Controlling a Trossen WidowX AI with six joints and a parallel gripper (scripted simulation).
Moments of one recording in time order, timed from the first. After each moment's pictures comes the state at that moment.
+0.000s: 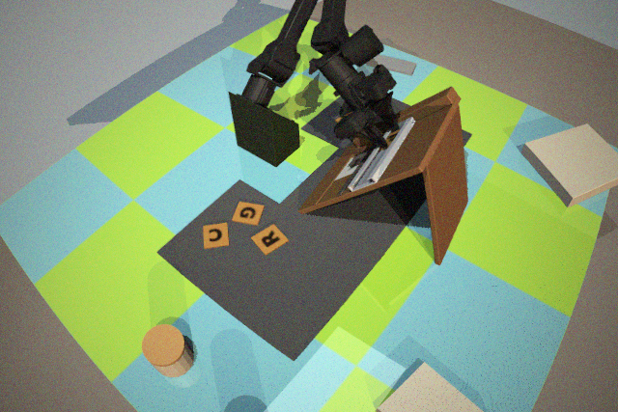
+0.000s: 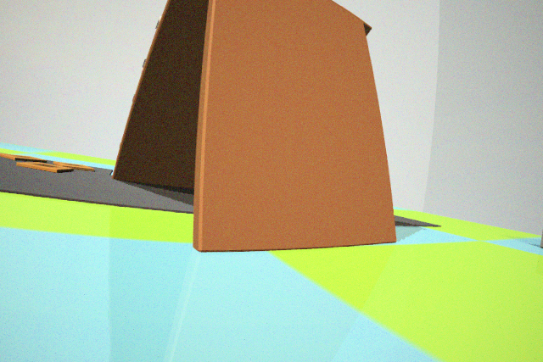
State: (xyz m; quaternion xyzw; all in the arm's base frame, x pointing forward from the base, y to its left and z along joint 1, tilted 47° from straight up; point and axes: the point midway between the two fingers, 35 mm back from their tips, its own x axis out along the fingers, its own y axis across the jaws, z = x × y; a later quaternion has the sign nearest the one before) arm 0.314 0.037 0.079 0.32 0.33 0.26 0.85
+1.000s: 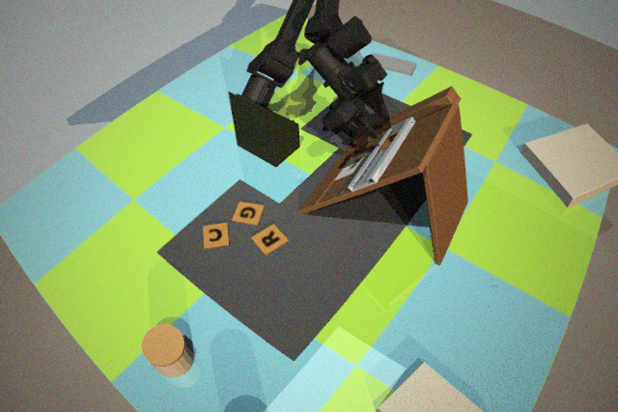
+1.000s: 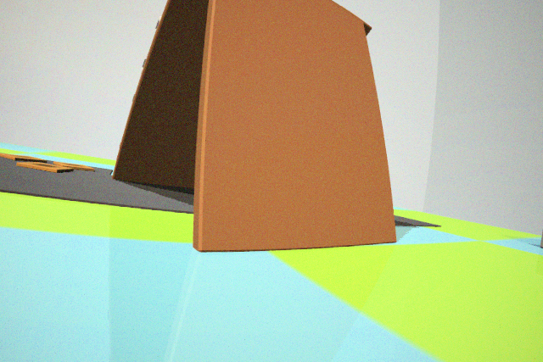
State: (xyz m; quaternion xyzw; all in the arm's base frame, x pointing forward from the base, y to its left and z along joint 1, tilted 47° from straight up) arm 0.296 0.016 0.085 0.32 0.33 0.25 0.85
